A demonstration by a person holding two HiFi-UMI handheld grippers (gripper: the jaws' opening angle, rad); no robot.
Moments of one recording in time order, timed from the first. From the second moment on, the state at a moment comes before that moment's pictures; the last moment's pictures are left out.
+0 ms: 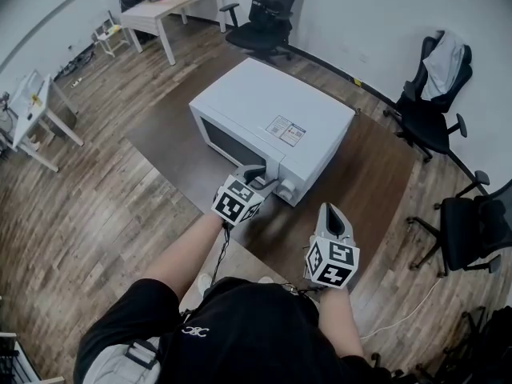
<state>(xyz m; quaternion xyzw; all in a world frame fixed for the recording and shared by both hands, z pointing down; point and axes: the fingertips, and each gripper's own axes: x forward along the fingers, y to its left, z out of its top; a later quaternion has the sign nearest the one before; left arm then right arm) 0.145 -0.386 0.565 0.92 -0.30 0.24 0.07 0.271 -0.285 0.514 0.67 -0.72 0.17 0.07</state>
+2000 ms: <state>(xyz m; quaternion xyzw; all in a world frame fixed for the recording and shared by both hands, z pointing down) -0.133 -0.335 0.507 0.85 -0.48 0.13 0.16 -0.023 -0.334 0.478 0.56 -0.82 0.11 0.09</state>
